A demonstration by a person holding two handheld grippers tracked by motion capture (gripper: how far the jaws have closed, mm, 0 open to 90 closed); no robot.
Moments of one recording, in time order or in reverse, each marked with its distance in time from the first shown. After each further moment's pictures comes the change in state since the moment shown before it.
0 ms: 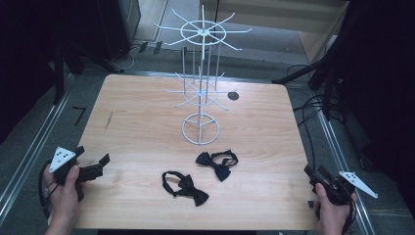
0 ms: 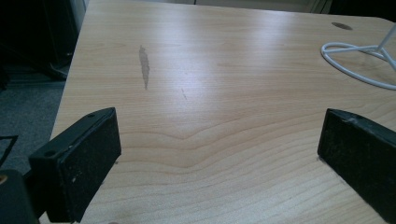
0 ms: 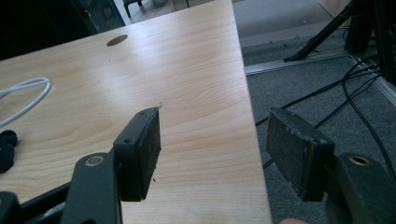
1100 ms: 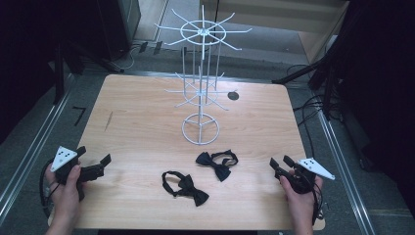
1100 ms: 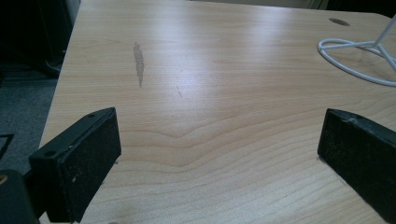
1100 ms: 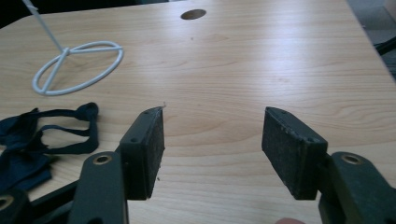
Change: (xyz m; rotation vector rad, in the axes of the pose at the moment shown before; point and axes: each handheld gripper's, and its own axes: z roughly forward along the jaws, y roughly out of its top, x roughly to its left) left arm -0.002 0.000 0.002 0.015 -0.012 0.008; right arm 0.096 0.000 0.037 0.088 0.128 -0.167
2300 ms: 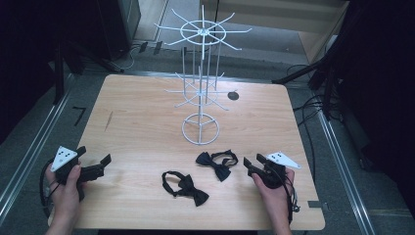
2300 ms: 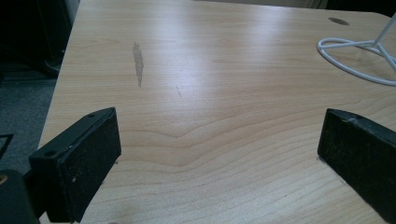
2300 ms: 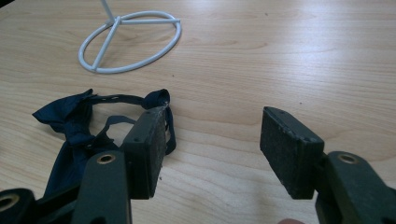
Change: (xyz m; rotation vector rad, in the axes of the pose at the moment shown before) left arm 0.000 0.000 0.000 0.000 -0.001 0.000; right arm 0.064 0.001 0.040 0.110 0.072 -0.052
